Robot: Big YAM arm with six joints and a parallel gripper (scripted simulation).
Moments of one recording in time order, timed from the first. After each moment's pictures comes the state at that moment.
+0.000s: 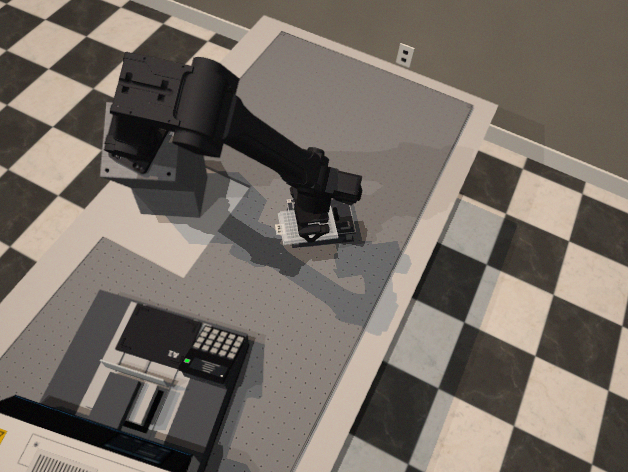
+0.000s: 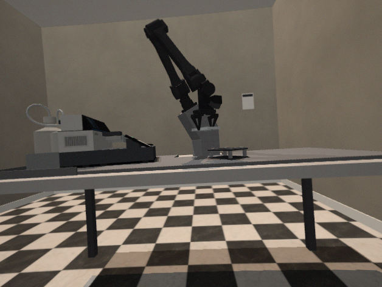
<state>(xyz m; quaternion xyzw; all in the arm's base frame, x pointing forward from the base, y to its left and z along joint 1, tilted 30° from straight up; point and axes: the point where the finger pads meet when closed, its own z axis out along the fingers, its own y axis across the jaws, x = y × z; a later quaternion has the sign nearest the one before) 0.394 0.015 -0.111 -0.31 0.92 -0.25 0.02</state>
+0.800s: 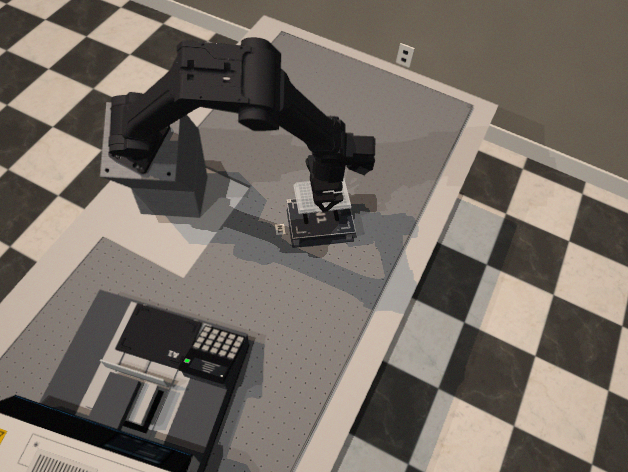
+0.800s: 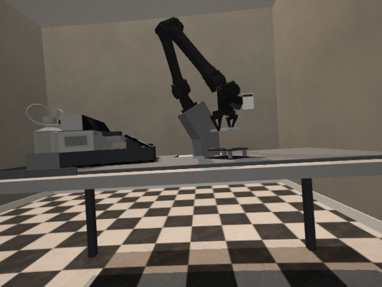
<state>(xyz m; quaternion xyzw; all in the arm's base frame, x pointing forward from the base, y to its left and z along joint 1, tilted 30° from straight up) 0.391 0.097 -0.165 -0.30 0.92 -0.25 0.02</state>
